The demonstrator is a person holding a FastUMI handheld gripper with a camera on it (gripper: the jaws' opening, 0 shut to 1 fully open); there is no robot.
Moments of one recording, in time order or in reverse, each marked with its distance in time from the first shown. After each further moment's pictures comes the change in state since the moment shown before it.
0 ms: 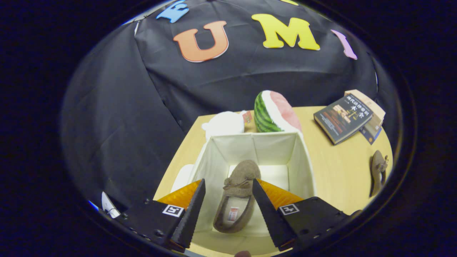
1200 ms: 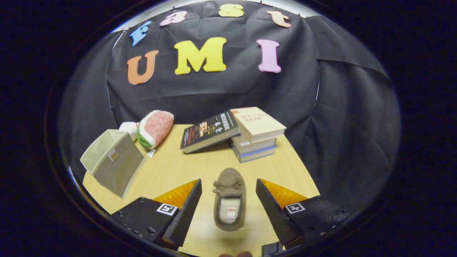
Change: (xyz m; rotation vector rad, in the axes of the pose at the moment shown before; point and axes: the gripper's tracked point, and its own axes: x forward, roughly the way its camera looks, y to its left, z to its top) arm -0.187 -0.485 -0.044 -0.052 -0.113 -0.326
